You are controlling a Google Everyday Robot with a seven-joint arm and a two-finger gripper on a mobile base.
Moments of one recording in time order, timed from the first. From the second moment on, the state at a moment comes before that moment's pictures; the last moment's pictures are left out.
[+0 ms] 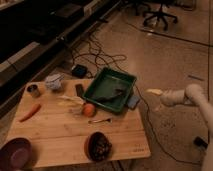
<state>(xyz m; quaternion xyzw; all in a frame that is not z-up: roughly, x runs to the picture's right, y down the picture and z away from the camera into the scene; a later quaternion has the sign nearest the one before) 0.306 0.071 0.920 0.02 -0.36 -0.26 0.89</state>
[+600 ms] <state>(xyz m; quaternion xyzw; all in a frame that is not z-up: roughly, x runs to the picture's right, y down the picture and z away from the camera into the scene) 0.277 0.063 0.954 -0.02 -0.39 -0.26 0.88</state>
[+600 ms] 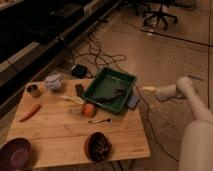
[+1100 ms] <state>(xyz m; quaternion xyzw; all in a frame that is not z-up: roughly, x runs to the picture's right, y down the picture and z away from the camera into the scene) 0.272 0.063 0.956 -0.02 -0.39 -0.26 0.88</state>
